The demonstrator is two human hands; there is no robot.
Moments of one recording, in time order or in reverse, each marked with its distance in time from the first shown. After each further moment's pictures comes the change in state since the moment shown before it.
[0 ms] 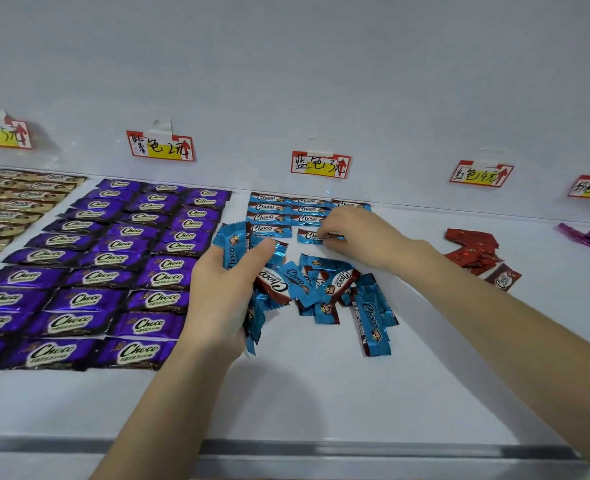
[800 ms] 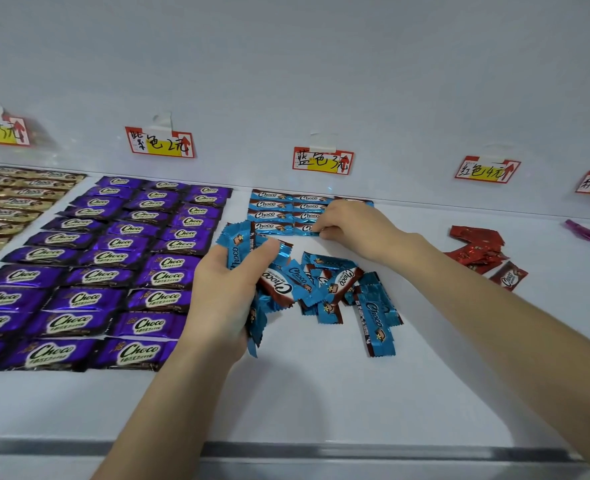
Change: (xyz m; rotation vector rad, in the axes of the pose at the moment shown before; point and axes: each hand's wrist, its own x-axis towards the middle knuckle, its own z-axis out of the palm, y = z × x) left_hand -0.001 0.001 0.002 0.013 -0.025 -0.022; right_hand 0.015 0.003 0.007 0.022 0.054 0.009
